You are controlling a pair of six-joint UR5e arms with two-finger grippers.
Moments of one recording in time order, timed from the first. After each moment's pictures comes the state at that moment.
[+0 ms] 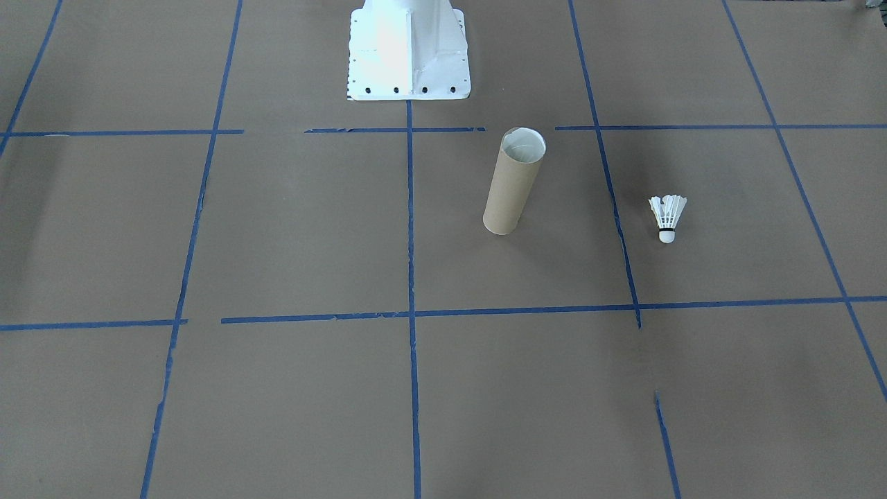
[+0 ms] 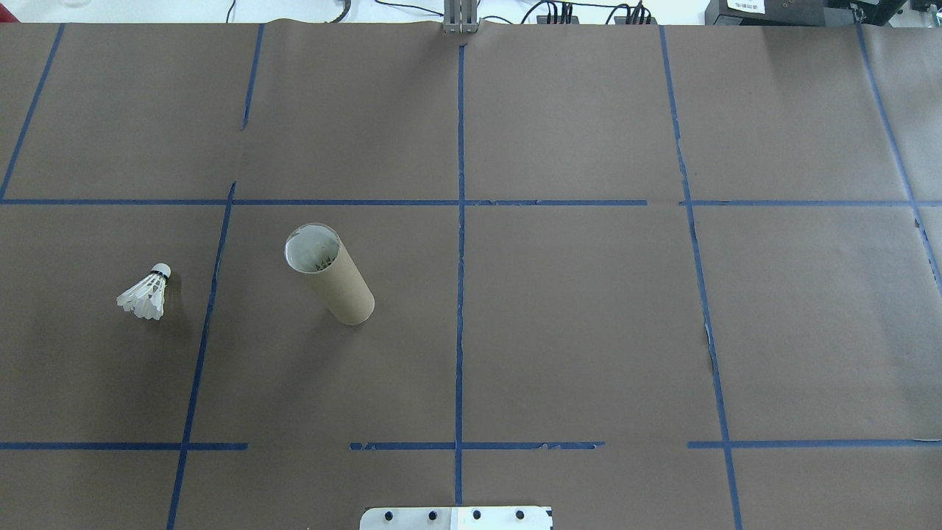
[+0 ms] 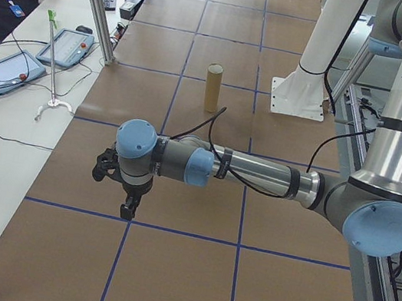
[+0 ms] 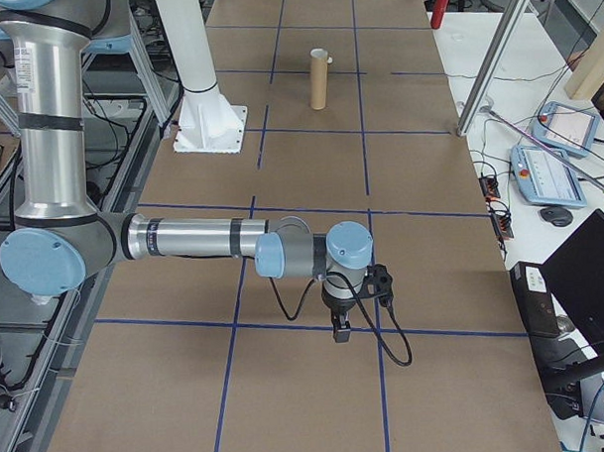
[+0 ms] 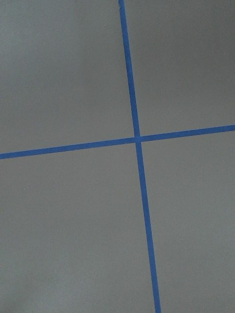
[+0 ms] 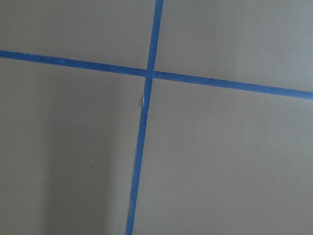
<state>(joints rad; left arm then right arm) -1.62 -1.66 -1.59 -1.56 -2.37 0.09 1.54 -1.63 1.63 -1.57 2.29 -0.10</state>
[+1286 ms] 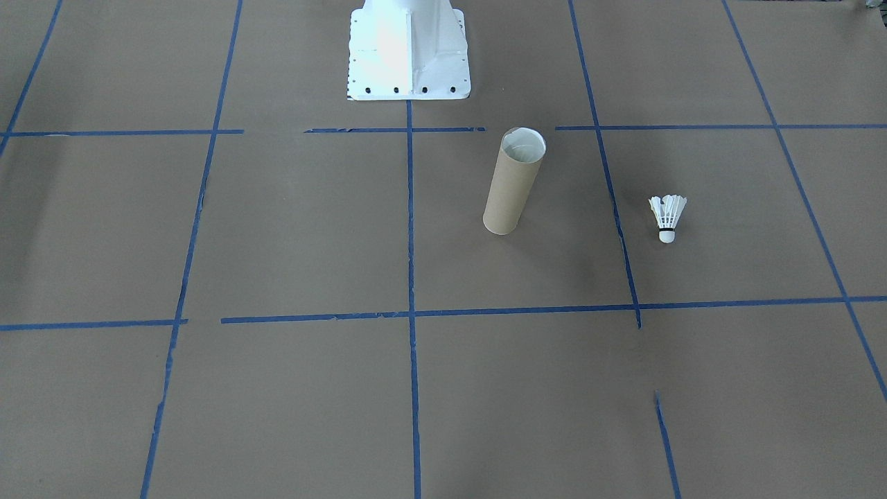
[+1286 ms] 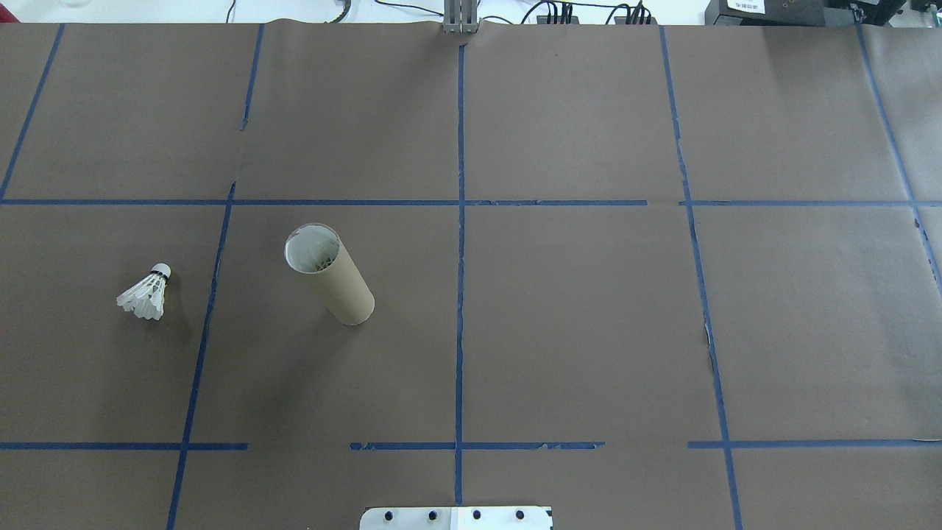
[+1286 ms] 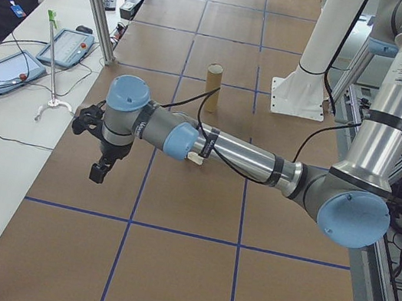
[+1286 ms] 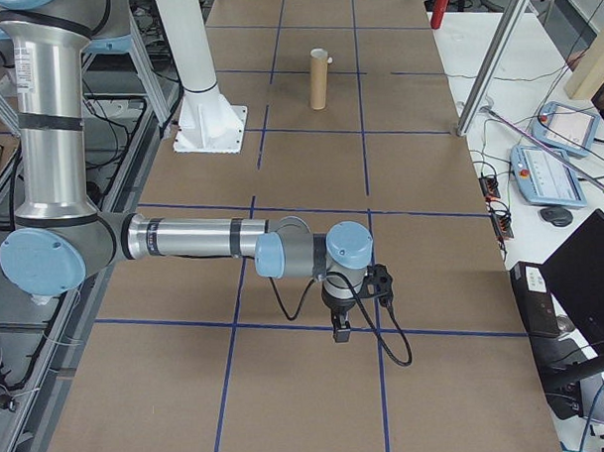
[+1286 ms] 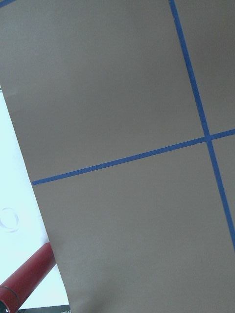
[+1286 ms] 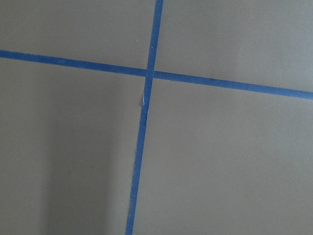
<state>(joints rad) -1.59 -1.75 -1.58 -1.83 -2.28 -0.10 1.54 -1.63 1.63 -1.57 2.29 -0.10</state>
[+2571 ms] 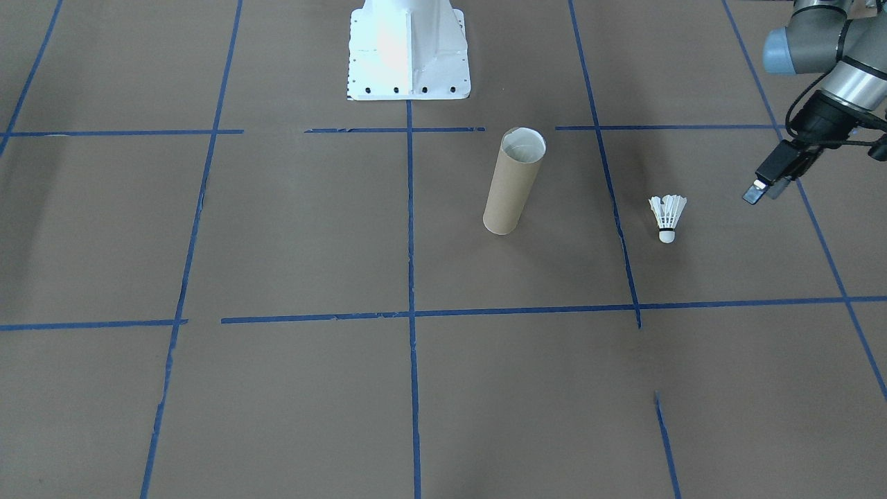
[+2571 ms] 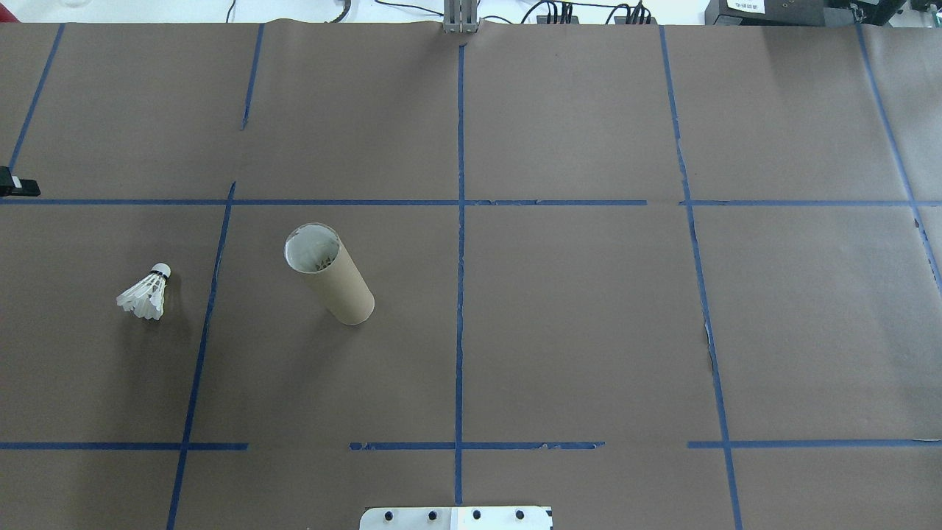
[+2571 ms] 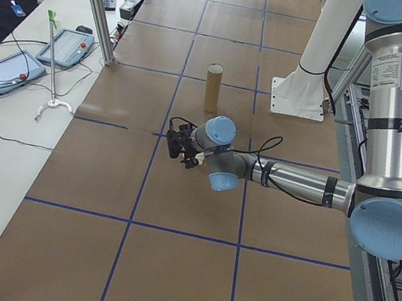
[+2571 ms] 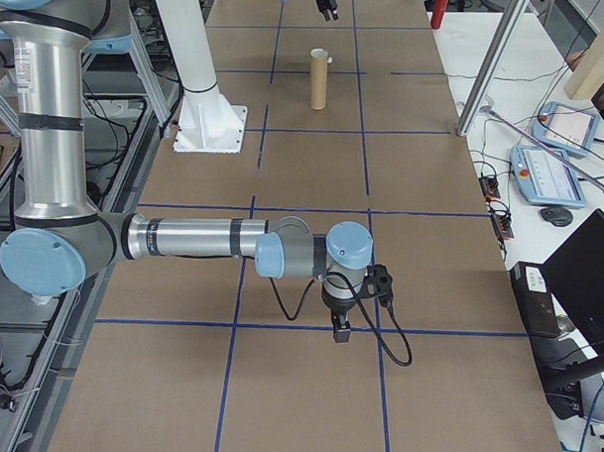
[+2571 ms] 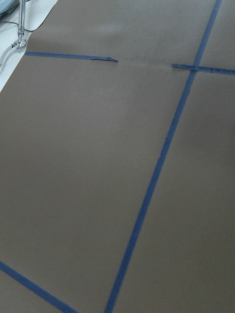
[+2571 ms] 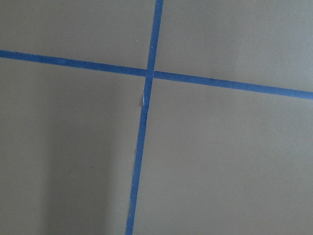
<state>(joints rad) -0.97 -1.37 -1.78 -2.70 -2.03 -1.66 1.54 -1.63 1.63 -1.57 2.29 -0.10</state>
